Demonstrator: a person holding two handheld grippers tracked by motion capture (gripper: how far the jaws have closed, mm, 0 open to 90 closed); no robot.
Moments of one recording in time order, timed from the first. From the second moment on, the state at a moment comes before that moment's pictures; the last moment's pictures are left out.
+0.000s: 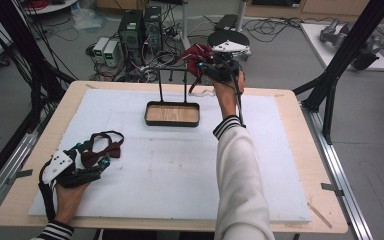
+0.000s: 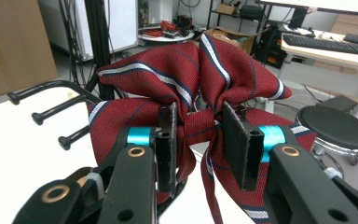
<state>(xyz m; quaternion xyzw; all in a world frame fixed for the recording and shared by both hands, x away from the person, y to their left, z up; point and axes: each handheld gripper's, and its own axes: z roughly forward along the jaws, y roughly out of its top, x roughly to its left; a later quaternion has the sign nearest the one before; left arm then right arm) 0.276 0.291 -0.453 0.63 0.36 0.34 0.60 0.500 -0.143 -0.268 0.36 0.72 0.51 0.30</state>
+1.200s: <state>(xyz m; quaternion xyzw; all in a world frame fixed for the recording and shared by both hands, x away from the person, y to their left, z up) 0.276 0.291 -0.453 0.63 0.35 0.34 0.60 0.511 -0.184 -0.296 0.41 0.74 0.45 0.29</state>
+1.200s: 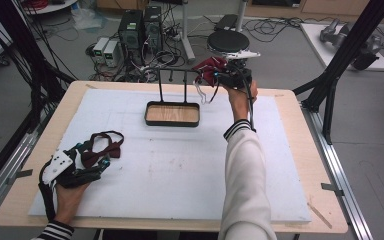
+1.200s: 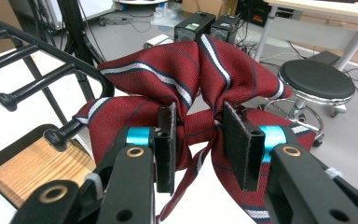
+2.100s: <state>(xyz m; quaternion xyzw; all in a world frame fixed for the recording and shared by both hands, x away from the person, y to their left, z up) 0.276 0.290 -0.453 0.63 0.35 0.34 0.60 0.503 -0.188 -0.290 0.42 0.74 0.45 0.27</state>
